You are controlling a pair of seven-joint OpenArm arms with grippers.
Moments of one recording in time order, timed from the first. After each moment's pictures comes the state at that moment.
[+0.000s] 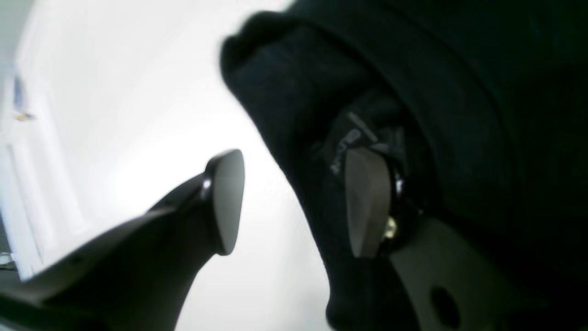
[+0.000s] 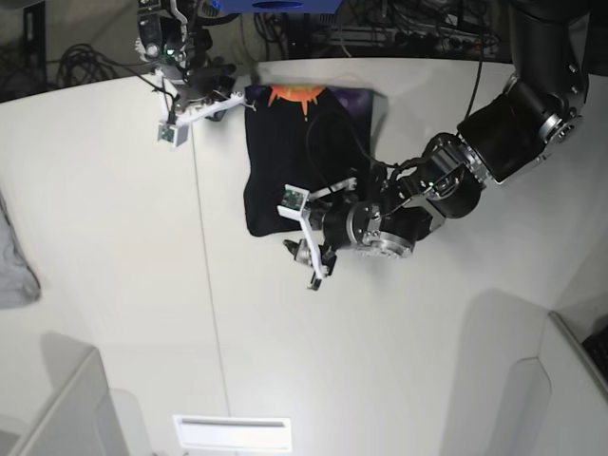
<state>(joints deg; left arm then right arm) -30.5 -24.8 58.1 82.7 20.7 -40.4 9.6 -30.9 0.1 -5.0 108.3 19.5 -18.0 -44.0</state>
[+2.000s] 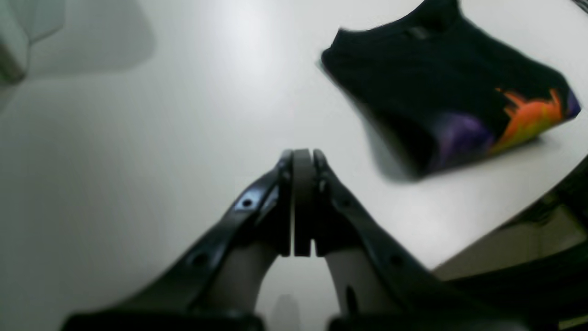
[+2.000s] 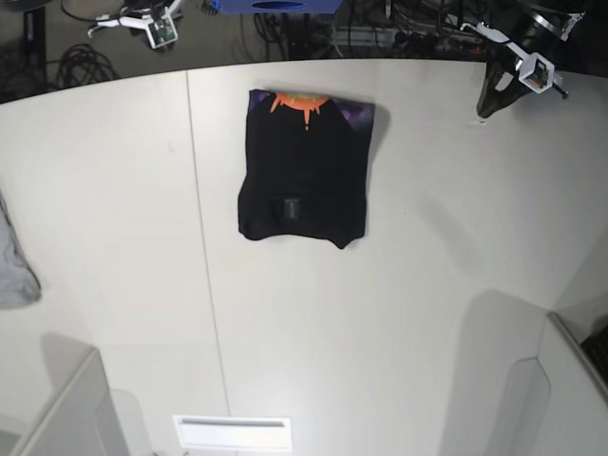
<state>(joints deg) 53.1 -20.7 -26.7 103.2 -9.2 -38.9 -16.3 -62.4 18.2 -6.8 114.6 -12.7 -8.9 -10.7</state>
